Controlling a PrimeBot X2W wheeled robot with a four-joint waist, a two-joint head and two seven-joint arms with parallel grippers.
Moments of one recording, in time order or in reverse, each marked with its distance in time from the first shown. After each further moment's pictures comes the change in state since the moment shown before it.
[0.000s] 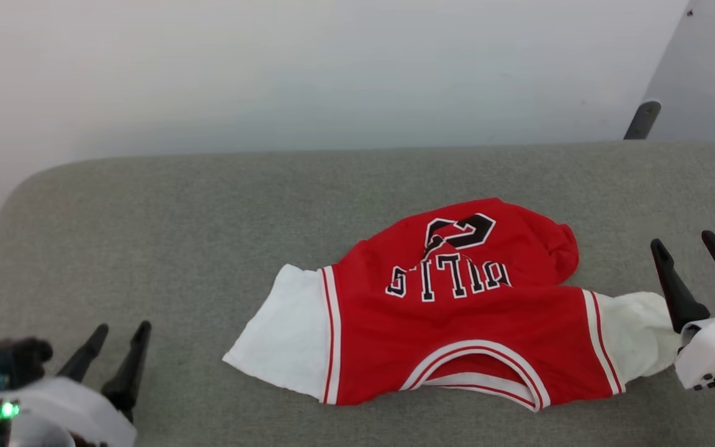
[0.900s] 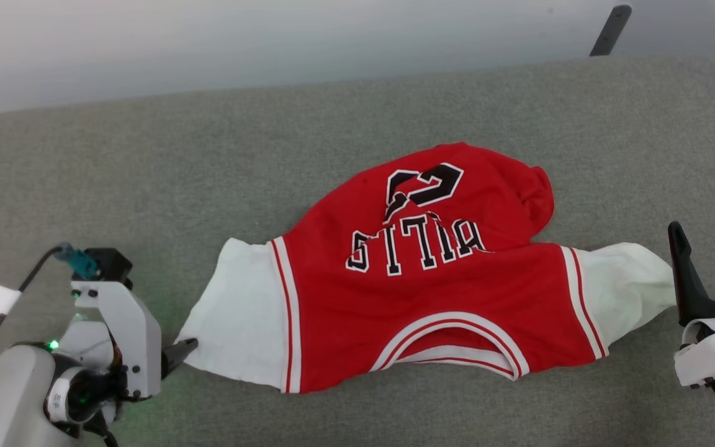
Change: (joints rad) left arm -0.345 0.108 -0.240 0.121 -0.121 0.089 0.787; right arm 0.054 0.138 -0.108 -0.112 -0.066 0.000 -0.107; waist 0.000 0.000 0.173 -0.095
